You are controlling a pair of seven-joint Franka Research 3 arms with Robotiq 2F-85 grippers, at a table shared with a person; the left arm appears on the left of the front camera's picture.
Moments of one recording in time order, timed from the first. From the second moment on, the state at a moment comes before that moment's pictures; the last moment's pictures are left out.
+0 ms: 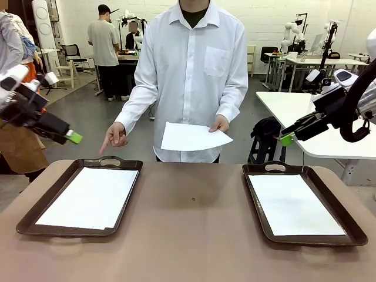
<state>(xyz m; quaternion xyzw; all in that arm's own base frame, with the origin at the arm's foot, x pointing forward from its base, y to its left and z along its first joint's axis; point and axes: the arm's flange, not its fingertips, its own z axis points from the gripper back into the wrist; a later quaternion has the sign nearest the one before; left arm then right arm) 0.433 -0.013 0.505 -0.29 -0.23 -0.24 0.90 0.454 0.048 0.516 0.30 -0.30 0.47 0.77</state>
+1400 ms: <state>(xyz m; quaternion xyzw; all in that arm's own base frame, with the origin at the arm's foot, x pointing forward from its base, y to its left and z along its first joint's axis) 0.604 -0.157 0.419 -0.51 -0.11 -0.07 0.85 0.454 0.048 0.516 0.30 -0.30 0.47 0.77</state>
